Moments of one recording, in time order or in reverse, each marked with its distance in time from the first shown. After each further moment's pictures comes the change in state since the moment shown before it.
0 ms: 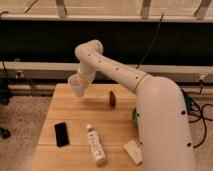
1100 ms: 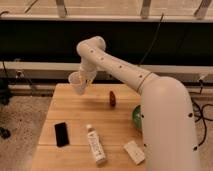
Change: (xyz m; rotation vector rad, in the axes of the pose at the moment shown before) arm 0.002 0.003 -0.022 0.011 0.013 -0.028
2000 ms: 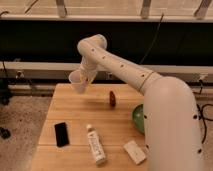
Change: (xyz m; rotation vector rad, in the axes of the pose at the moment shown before) arm 0.000 0.002 -0.012 0.006 0.012 -0.019
